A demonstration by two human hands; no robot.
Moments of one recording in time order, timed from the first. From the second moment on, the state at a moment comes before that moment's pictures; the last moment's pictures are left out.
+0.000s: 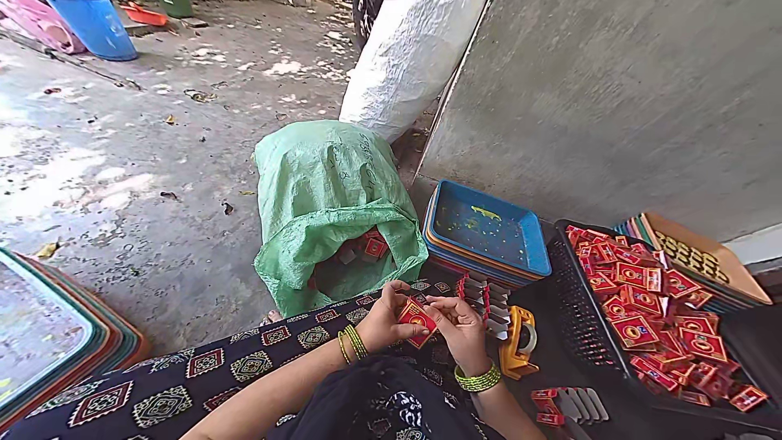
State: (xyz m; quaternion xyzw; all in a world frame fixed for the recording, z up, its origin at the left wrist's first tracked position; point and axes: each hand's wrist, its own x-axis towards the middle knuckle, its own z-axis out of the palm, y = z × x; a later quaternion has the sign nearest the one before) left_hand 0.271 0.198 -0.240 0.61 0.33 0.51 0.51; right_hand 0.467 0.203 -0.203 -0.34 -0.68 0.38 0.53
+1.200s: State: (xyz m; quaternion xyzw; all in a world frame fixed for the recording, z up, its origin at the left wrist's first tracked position) left_hand 0.277 0.194 -0.249 0.56 0.31 0.56 0.53; right_hand 0.457 0.179 -0.228 -0.37 -0.72 0.23 0.54
